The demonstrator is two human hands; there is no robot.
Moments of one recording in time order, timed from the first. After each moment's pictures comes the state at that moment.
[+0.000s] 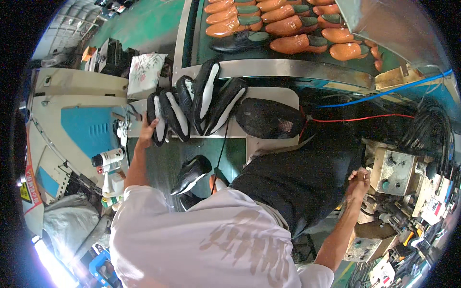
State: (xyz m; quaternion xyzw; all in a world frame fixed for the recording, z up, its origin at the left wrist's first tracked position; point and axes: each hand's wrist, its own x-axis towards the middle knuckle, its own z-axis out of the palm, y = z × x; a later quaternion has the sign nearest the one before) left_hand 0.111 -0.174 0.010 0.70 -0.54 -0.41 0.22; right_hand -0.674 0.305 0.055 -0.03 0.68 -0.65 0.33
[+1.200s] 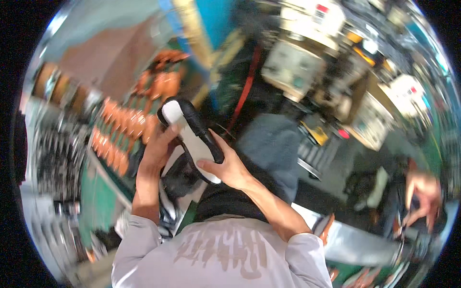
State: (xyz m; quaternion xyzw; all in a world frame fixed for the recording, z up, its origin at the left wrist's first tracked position) left_hand -0.496 -0.012 0.275 0.09 -0.62 -0.78 -0.04; right_hand -0.492 0.217 0.218 -0.14 0.57 -0.76 0.28
